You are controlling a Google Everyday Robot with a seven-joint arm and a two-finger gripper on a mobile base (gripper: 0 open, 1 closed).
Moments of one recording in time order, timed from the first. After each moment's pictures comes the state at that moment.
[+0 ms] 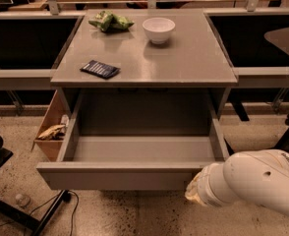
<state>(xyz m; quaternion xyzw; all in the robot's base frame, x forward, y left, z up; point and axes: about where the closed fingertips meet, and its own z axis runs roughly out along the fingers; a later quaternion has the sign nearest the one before) 0.402 -0.142 0.638 -0.56 0.81 0.04 0.20</state>
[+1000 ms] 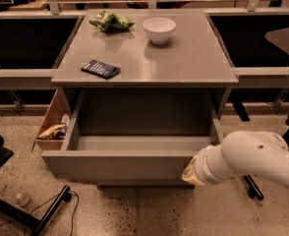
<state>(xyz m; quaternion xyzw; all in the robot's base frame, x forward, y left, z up) 0.464 -0.142 0.634 -0.58 0.78 0.04 0.23</state>
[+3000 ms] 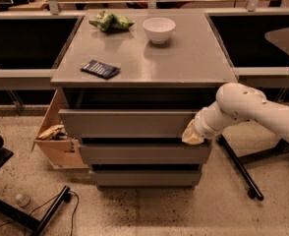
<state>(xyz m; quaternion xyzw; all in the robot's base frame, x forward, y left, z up) 0.607 -0.164 0.619 -0.64 0.73 0.08 0.22</state>
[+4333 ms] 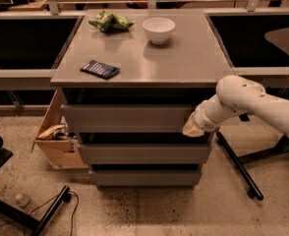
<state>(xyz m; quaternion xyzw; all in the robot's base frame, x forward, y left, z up) 0.637 -0.168 0.629 -0.63 0.73 0.07 0.23</state>
